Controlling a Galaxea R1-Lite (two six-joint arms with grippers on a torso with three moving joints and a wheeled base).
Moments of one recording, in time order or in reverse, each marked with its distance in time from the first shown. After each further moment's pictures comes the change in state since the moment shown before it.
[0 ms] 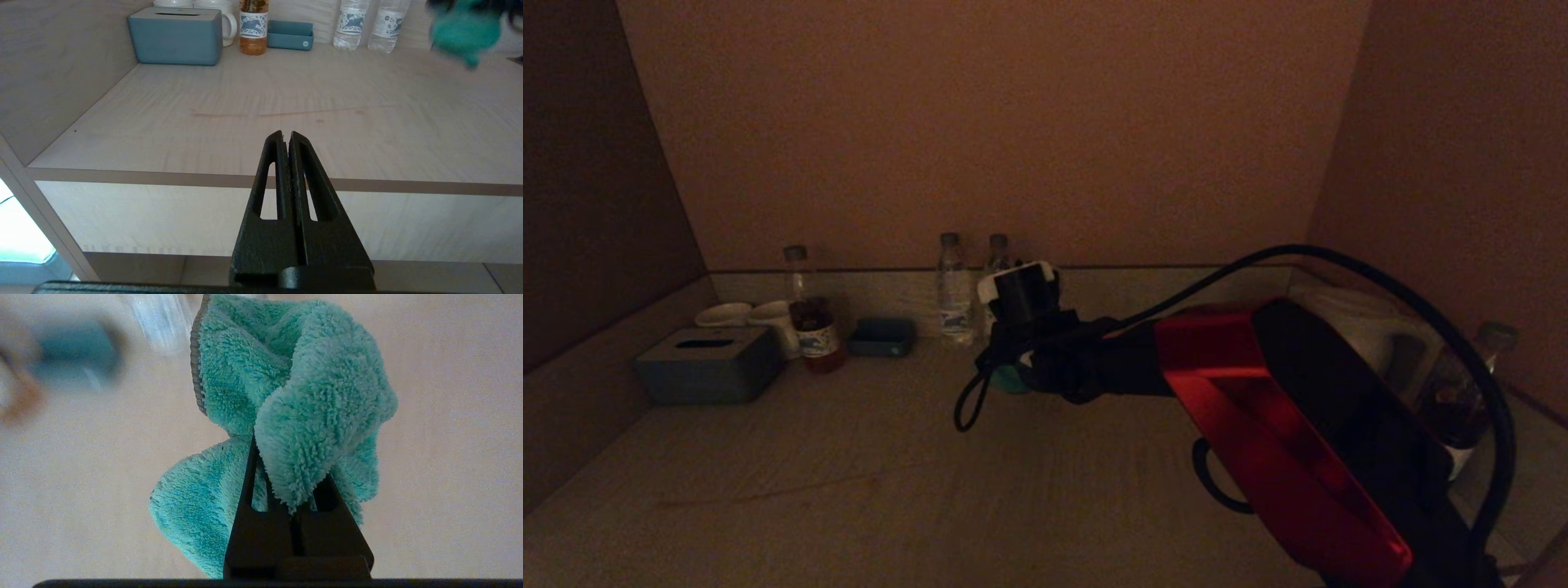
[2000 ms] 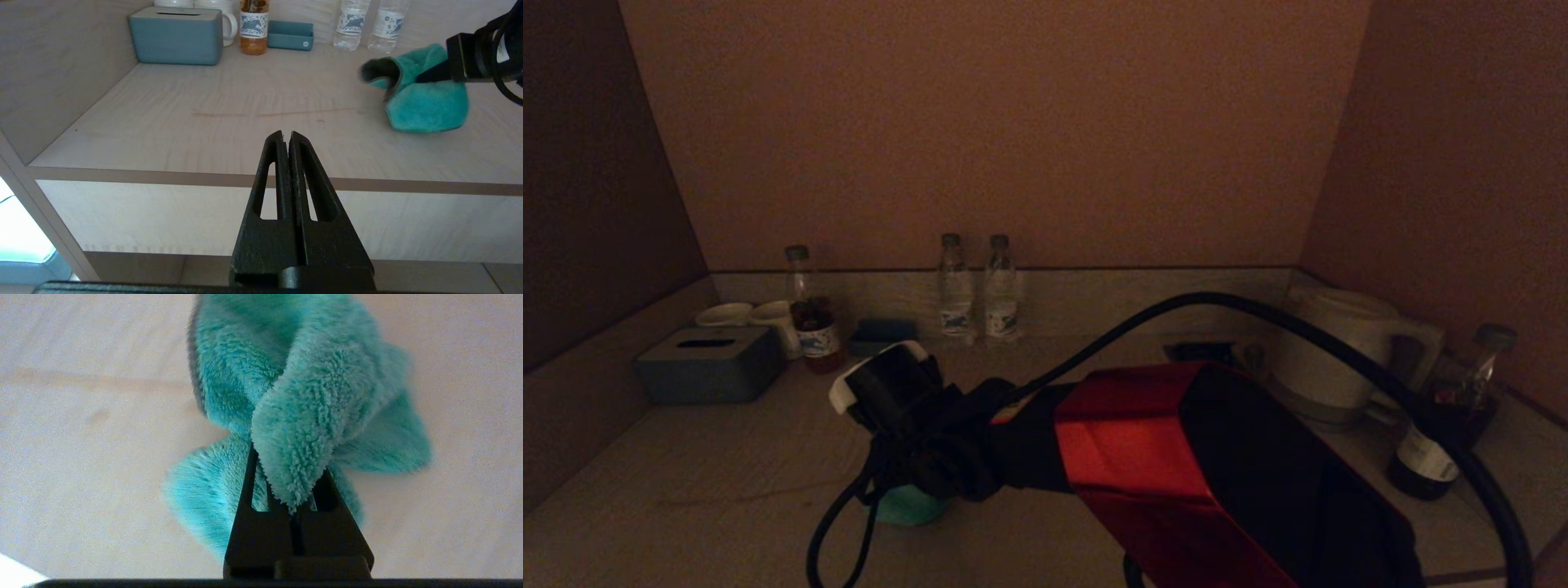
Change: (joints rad) left arm -0.001 0.000 0.000 0.001 0.000 0.000; right arm 0.264 0.004 -0.007 0.269 0.153 0.020
